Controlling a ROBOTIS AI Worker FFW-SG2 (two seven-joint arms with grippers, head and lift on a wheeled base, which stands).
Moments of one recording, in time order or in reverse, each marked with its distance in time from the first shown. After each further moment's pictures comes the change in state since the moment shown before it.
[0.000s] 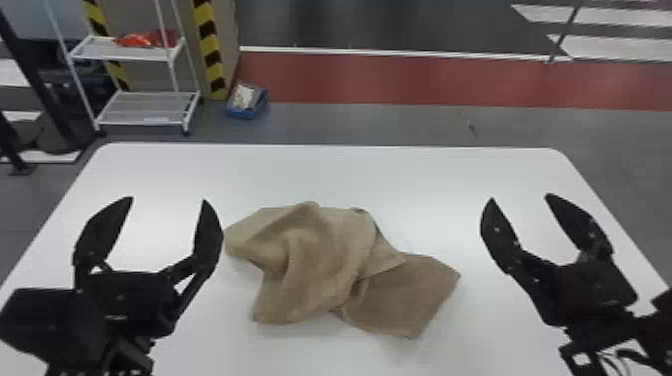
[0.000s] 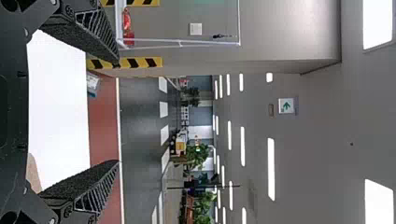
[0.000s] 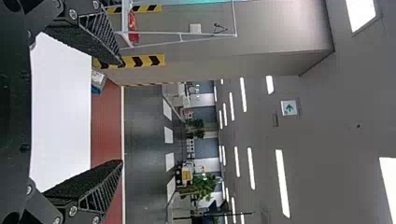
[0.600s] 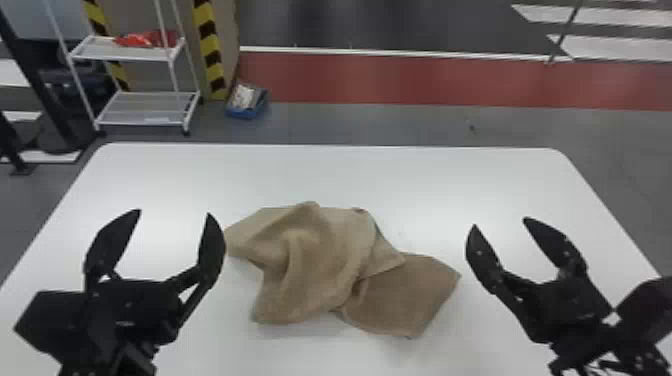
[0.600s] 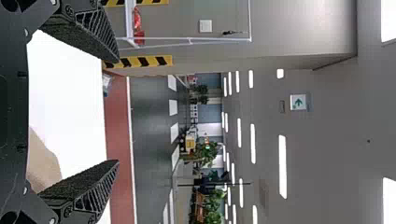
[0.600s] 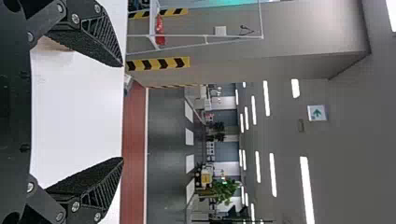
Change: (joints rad) left arm -0.015 0.002 0.004 0.066 0.009 0.000 -0.026; right arm -0.007 -0.014 0.011 0.074 0.042 0.054 0.031
